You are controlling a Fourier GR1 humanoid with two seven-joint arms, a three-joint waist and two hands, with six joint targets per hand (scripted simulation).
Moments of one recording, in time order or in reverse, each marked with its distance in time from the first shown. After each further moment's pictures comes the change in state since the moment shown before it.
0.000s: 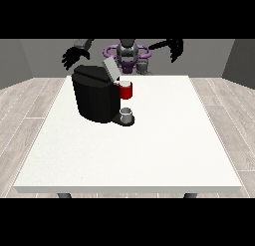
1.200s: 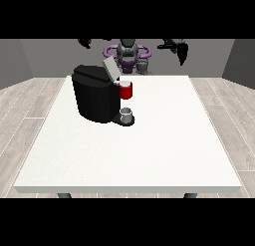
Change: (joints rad) left arm 0.346 -0.114 -0.037 -0.300 0.222 -0.084 0.059; right arm -0.177 -0.096 0.100 -0.176 0.026 0.173 0.147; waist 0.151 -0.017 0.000
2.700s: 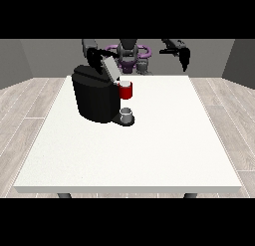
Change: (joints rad) left arm 0.131 0.061 -0.106 -0.361 0.139 0.095 0.097; right arm -0.350 0.027 -0.048 0.323 0.043 0.041 -0.069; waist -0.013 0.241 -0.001
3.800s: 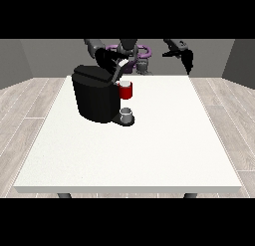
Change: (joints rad) left arm -0.003 0.044 0.003 0.036 0.026 0.032 -0.022; right arm -0.132 0.042 0.036 0.107 0.069 0.003 -0.021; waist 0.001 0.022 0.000
